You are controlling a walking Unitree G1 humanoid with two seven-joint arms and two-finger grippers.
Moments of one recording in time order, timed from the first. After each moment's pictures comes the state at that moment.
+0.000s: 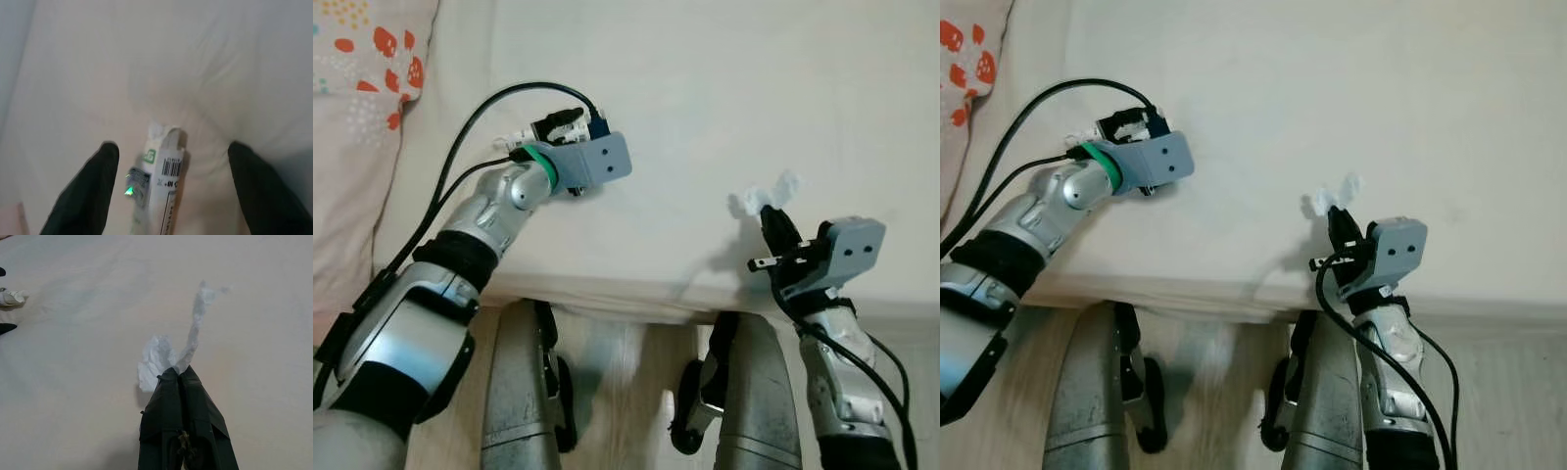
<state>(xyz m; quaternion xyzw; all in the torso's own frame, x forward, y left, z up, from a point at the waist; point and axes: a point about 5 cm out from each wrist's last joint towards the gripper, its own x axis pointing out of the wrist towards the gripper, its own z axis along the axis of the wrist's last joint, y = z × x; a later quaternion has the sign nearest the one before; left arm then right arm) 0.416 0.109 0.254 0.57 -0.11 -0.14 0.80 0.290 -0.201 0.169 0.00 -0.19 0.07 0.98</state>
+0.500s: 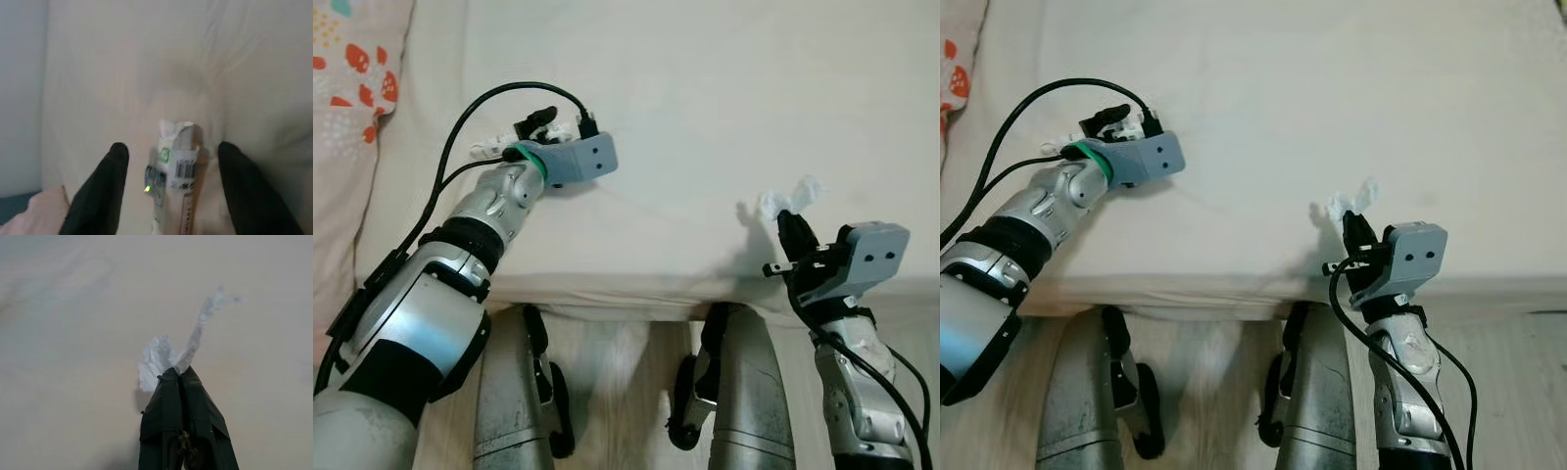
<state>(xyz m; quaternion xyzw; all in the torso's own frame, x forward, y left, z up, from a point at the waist) 0.424 0.141 0.246 0.62 -0.07 -0.04 0.78 0.282 -0.207 0.169 0.00 -0.17 0.05 0.98</state>
